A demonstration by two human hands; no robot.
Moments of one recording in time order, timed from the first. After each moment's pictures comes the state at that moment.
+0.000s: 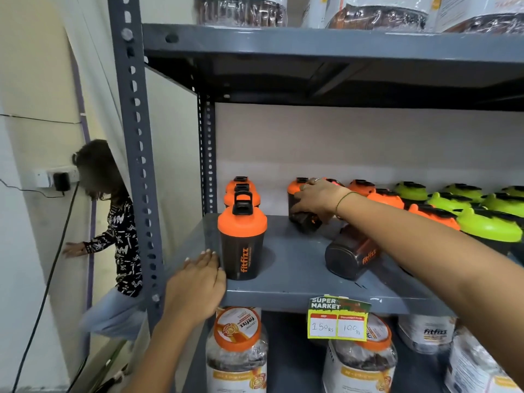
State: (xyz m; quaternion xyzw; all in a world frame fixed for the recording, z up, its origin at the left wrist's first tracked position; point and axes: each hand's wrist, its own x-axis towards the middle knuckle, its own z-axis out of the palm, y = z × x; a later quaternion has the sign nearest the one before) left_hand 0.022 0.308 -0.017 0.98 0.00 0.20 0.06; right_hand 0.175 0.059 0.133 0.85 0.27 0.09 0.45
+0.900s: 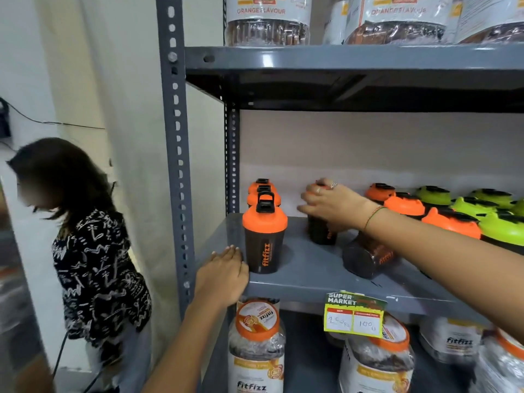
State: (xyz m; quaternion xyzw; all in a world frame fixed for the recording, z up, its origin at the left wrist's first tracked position) left_hand 0.021 0.308 -0.017 0.98 0.00 0.19 0.06; right_hand 0.122 0.060 0.121 0.79 0.30 0.27 0.47
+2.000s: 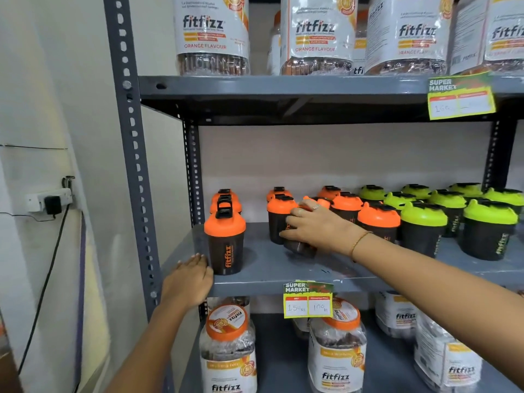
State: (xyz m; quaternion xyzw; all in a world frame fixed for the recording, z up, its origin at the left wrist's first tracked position) left_hand 0.024 0.310 -0.016 0.98 -0.01 0.16 0.07; right_hand 0.042 0.008 0.096 0.82 0.33 0.26 0.38
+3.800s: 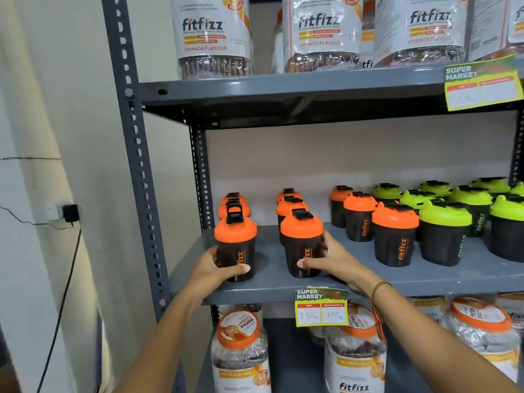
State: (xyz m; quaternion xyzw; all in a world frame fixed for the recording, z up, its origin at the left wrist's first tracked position) left_hand 0.037 0.296 0.004 0.81 -0.04 0.12 0.58; right_hand 0.069 -0.005 0.008 0.78 0.22 0.05 -0.58
